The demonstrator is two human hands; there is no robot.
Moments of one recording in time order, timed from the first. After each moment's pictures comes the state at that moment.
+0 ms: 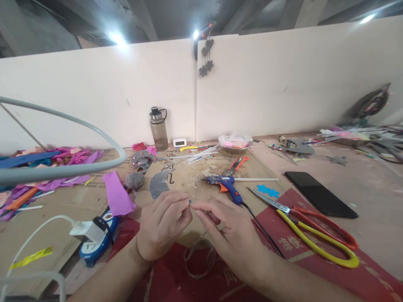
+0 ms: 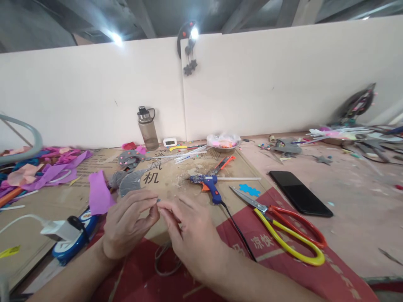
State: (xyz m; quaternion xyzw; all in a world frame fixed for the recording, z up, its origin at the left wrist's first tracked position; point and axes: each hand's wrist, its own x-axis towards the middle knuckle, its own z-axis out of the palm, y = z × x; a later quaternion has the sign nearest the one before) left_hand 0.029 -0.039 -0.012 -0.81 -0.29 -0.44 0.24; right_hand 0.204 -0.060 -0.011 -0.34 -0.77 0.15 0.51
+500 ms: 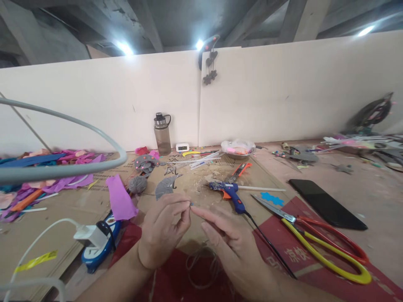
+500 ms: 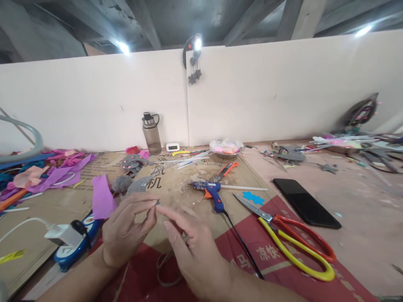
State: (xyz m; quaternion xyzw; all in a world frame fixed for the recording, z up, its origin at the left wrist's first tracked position) left_hand 0.031 -0.041 -0.007 -0.77 -0.31 -0.52 0.17; right_hand 0.200 -0.065 -0.021 -0.31 -0.74 0.25 0.53
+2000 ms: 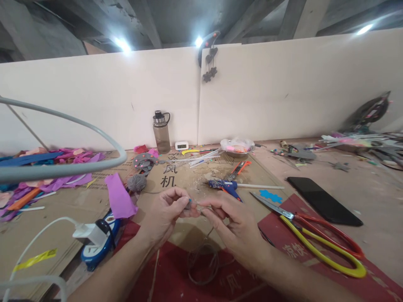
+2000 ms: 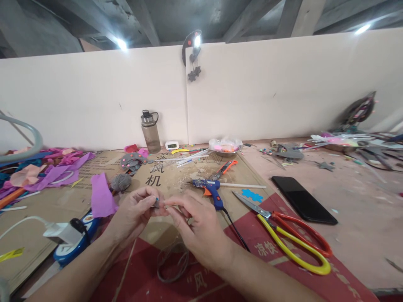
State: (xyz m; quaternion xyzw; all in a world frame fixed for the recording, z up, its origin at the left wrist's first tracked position) left_hand 0.035 -0.028 -0.007 -0.45 -0.36 -0.52 -0.63; right_hand 0.211 -0.044 -0.020 -0.34 -0.77 0.15 0.52
